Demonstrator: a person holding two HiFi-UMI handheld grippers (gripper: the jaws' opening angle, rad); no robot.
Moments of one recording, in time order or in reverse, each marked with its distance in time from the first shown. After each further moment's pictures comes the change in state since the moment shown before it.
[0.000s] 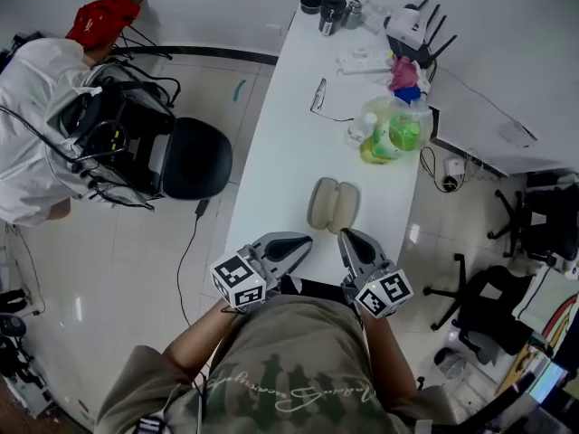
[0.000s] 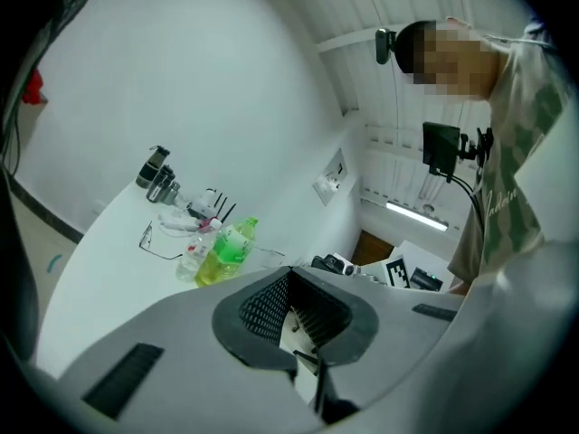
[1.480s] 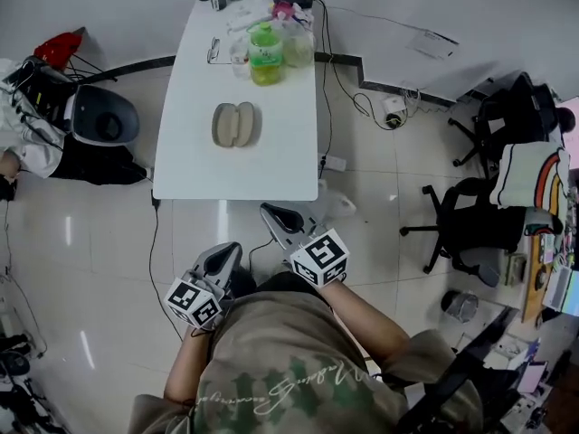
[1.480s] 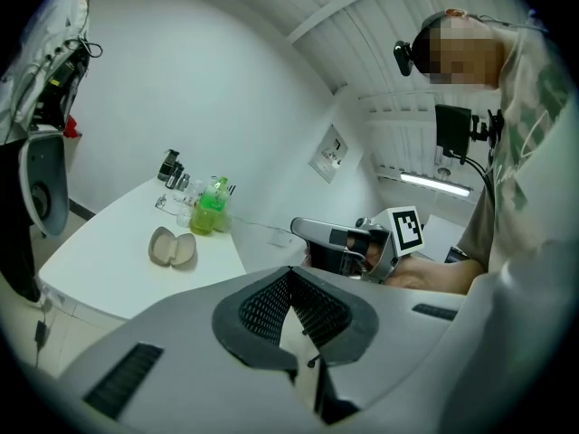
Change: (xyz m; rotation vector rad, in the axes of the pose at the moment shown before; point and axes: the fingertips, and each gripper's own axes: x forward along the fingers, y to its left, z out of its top) left arm -0.040 -0.228 -0.224 0.074 0.017 0.222; right arm -0.240 0.084 -0.092 -0.190 -0.011 0.036
